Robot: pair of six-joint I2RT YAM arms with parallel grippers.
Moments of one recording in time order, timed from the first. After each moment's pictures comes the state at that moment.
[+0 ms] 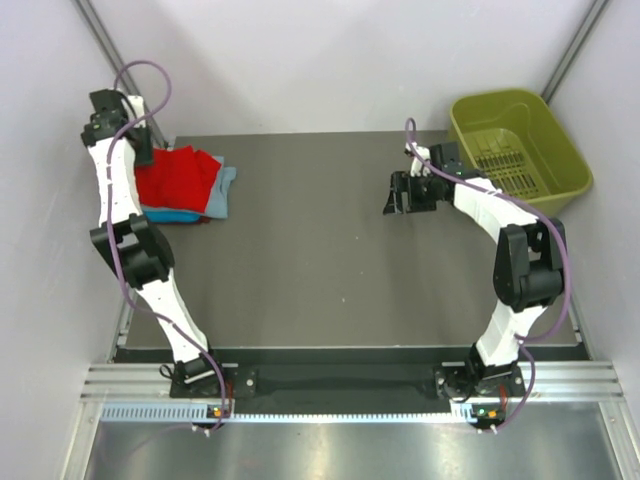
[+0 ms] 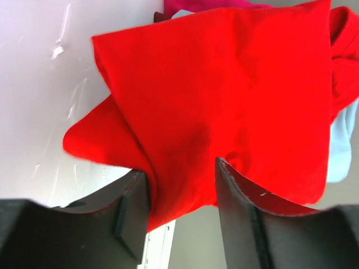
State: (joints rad) left arm 0.36 2.12 2.28 -0.97 -0.03 0.26; right arm 0.21 1.80 1.35 -0.47 -0.43 0.09
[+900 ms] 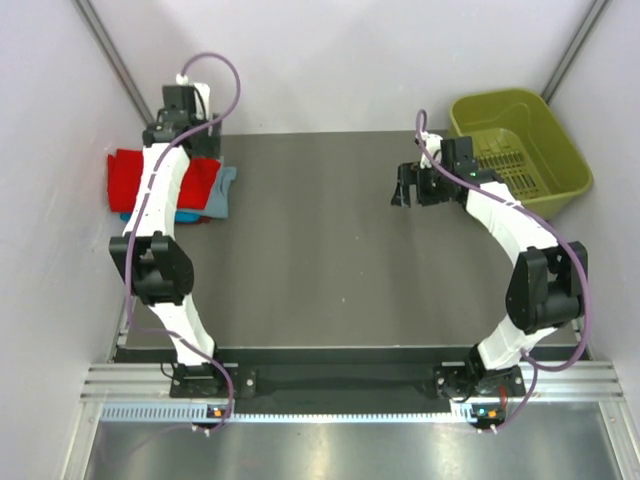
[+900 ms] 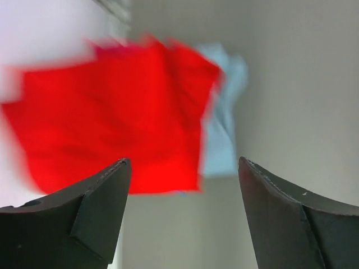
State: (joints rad) left arm 0.01 1.87 2.01 -0.78 -0.21 0.16; right arm 0.22 1.64 1.32 -0.48 -0.34 0.07
